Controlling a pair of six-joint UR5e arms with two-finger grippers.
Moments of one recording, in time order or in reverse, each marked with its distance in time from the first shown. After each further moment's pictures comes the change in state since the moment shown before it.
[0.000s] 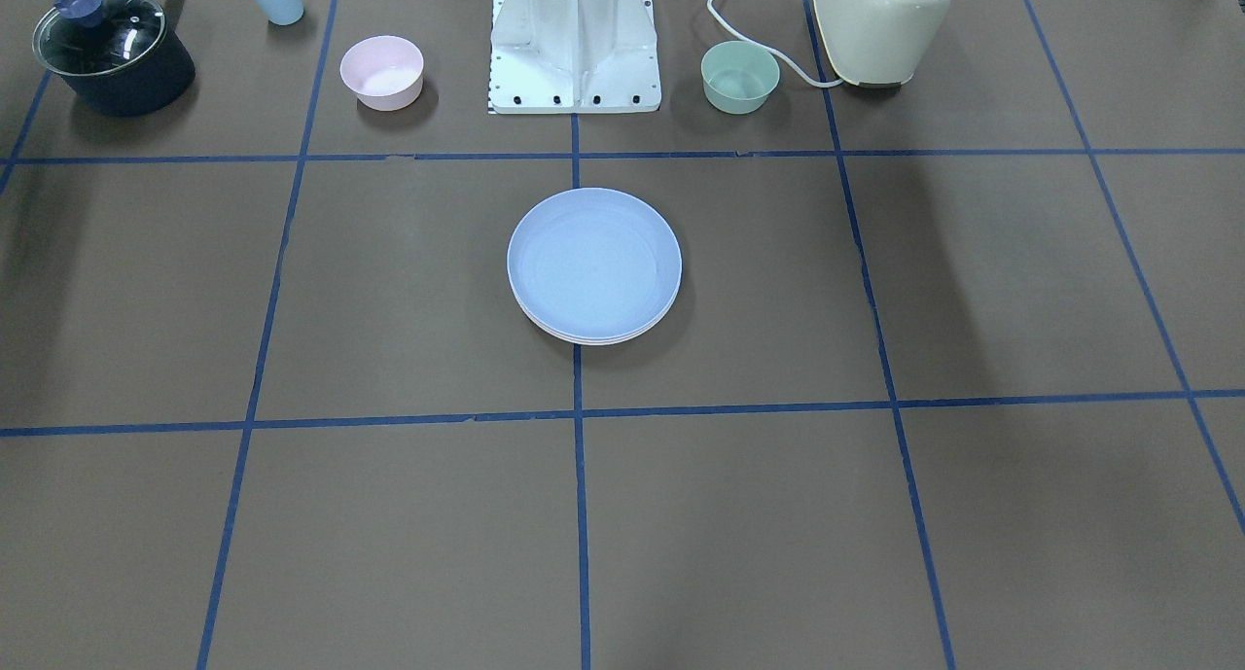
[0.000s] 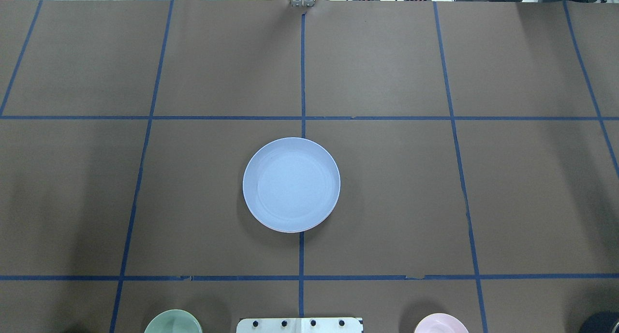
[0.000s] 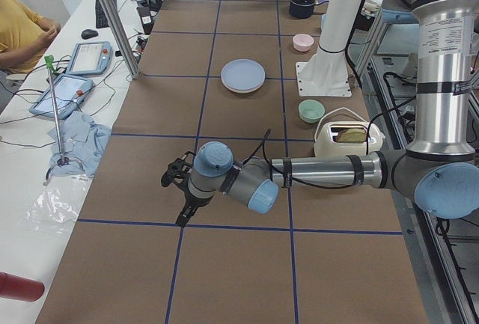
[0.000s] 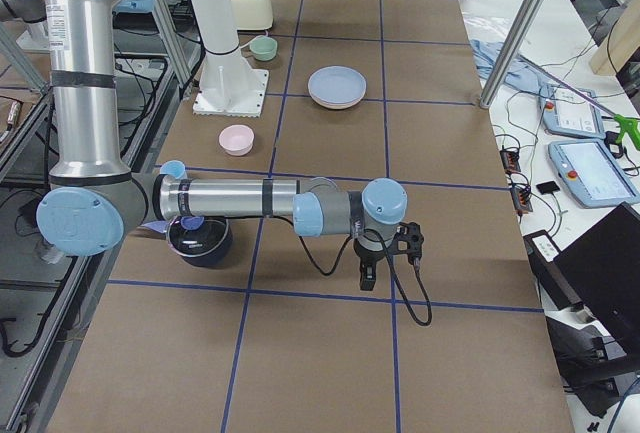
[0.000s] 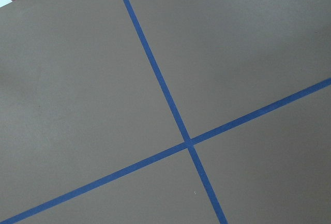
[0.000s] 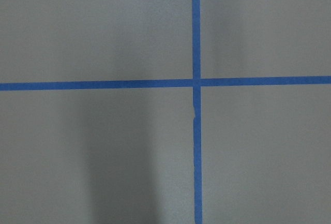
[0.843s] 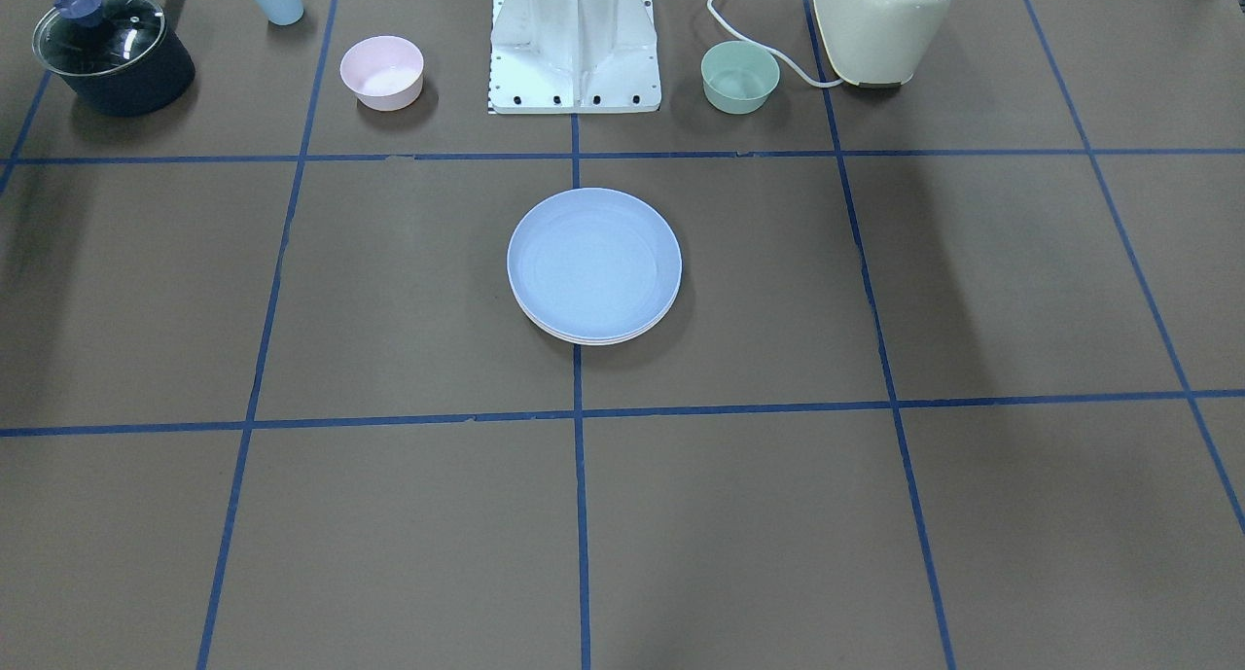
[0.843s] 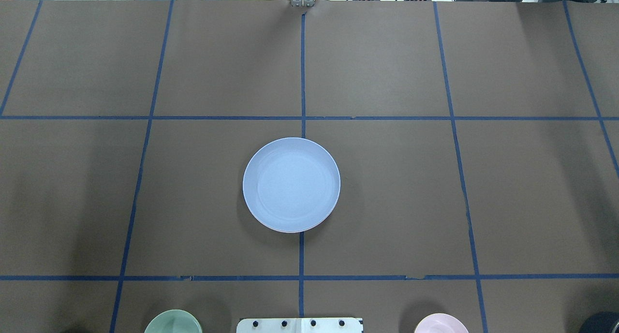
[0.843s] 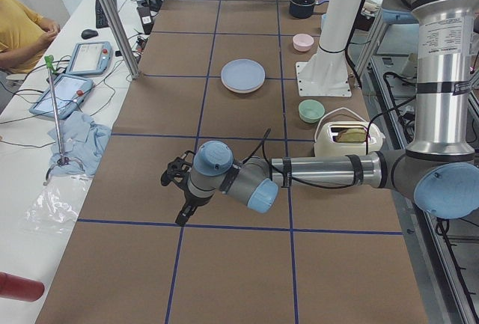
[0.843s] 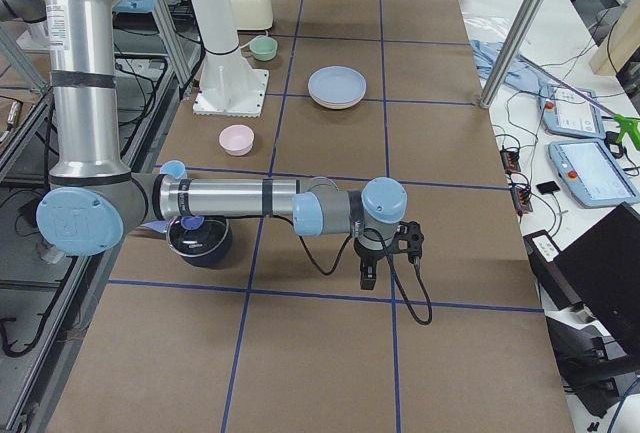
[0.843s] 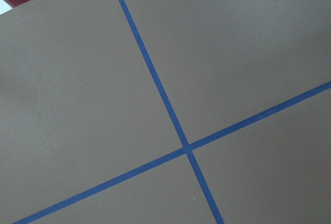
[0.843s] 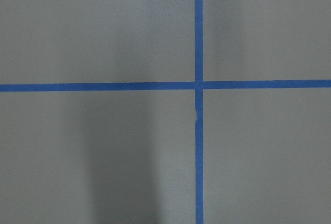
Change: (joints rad) left arm 0.000 -0.001 -0.004 0.000 -0.001 -0.001; right arm 0.000 -0.001 0.002 0.002 0.000 0.000
